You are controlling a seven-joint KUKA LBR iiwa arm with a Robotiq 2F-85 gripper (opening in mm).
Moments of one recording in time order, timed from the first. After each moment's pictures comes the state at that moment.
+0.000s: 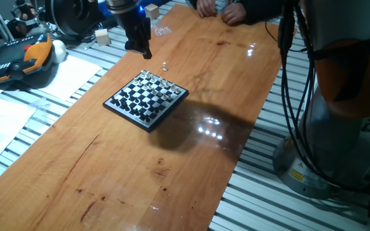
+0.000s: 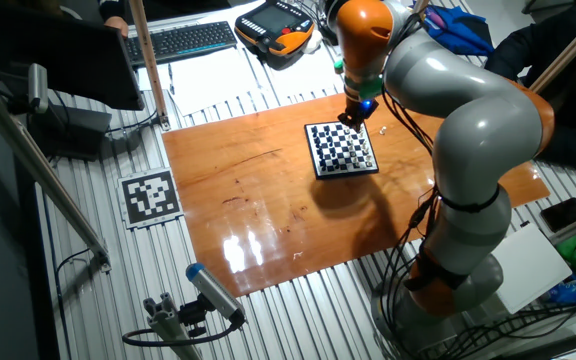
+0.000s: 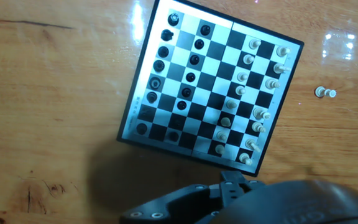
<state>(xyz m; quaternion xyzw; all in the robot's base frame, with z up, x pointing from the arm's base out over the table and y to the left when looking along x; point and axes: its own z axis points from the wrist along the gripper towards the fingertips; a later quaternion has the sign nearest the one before) 0.515 0.001 0.236 0.08 -0.99 0.07 0.06</state>
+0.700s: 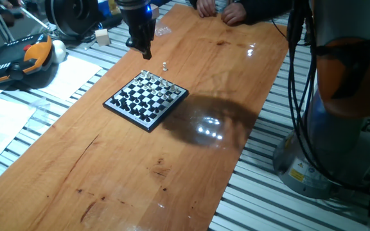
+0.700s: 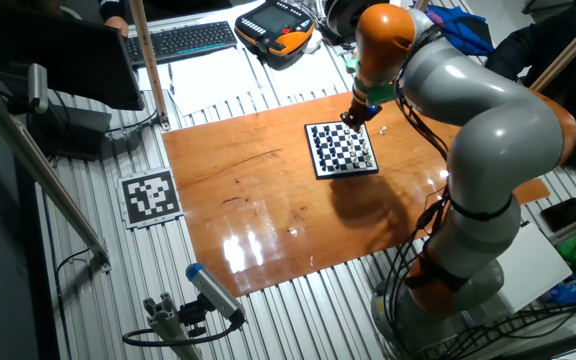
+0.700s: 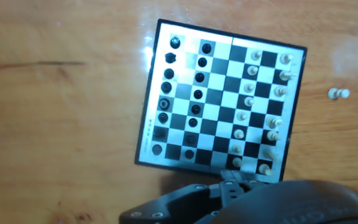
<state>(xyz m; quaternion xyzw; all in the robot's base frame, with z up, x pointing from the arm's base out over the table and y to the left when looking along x) 0.515 0.000 0.236 0.00 -1.00 0.02 0.01</state>
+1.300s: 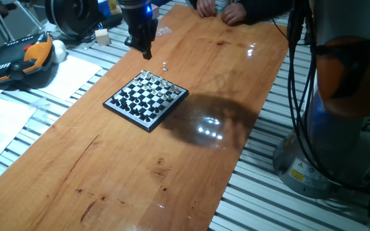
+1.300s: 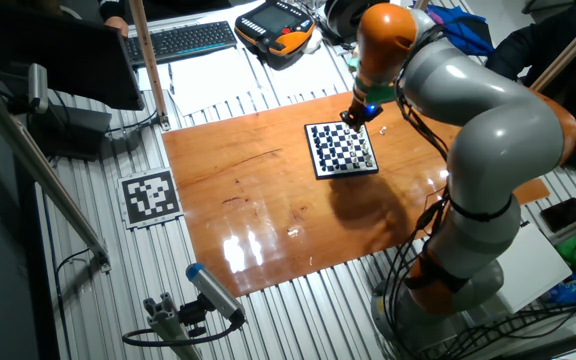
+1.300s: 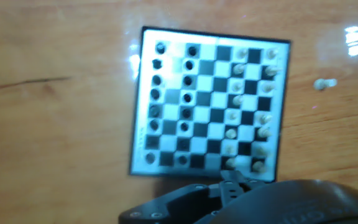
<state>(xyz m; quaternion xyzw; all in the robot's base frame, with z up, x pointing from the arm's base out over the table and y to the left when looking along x) 0.522 -0.012 0.227 -0.03 -1.00 0.06 -0.01</state>
